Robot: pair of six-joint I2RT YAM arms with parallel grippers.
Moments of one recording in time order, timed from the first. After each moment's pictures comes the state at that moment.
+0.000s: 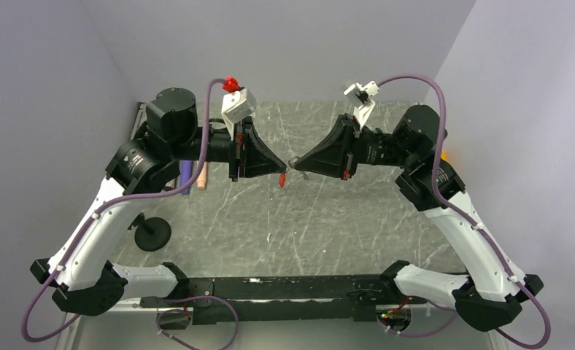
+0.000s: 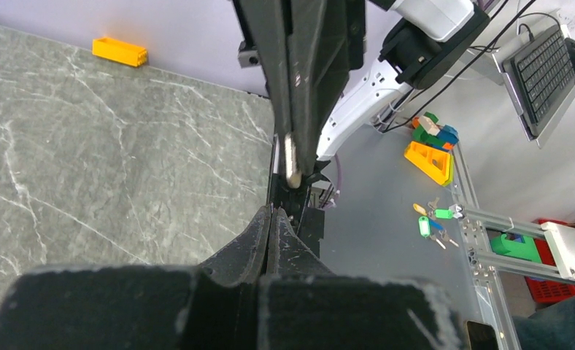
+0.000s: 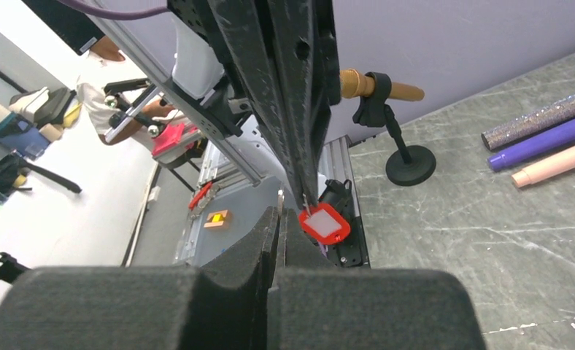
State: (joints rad) left arm -0.70 1.23 1.76 -0.67 0.83 -0.18; right arm 0.62 1.09 1.45 -0.24 -0.91 0.62
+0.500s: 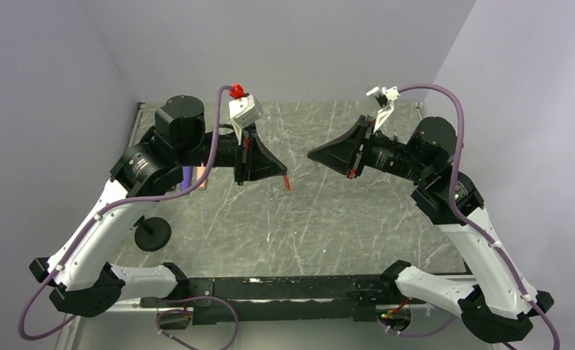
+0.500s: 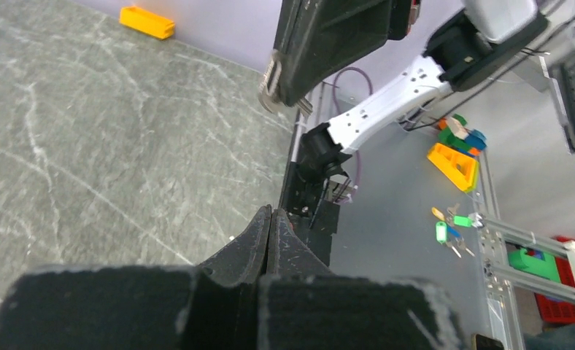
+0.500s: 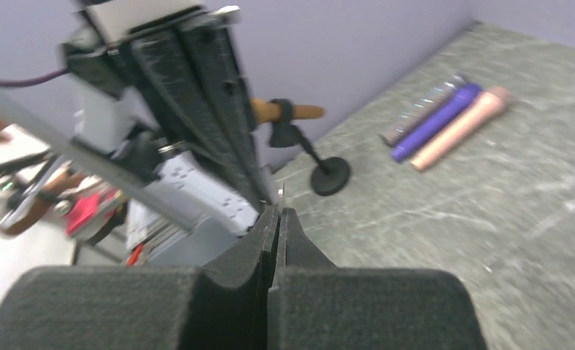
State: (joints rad) left arm -0.75 1.21 1.70 -0.69 0.71 -0.18; right arm 0.62 1.00 1.45 -0.37 -0.64 0.56
